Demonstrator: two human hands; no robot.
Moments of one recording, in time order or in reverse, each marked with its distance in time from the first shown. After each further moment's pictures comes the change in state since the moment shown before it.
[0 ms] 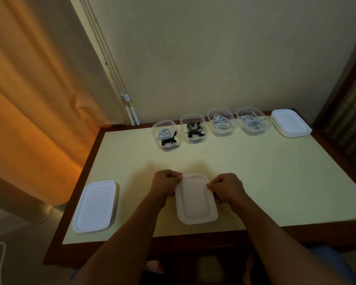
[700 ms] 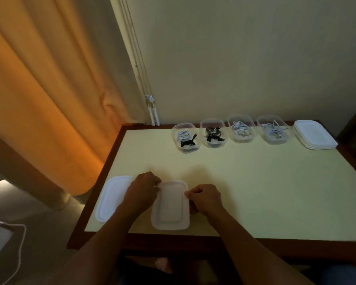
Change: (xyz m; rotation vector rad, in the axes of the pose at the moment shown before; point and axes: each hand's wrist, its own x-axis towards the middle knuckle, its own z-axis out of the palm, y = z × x) left_hand -0.022 -0.030 -0.110 0.807 0.140 0.298; right_hand -0.028 -0.029 0.097 0.105 -0.101 -0.072
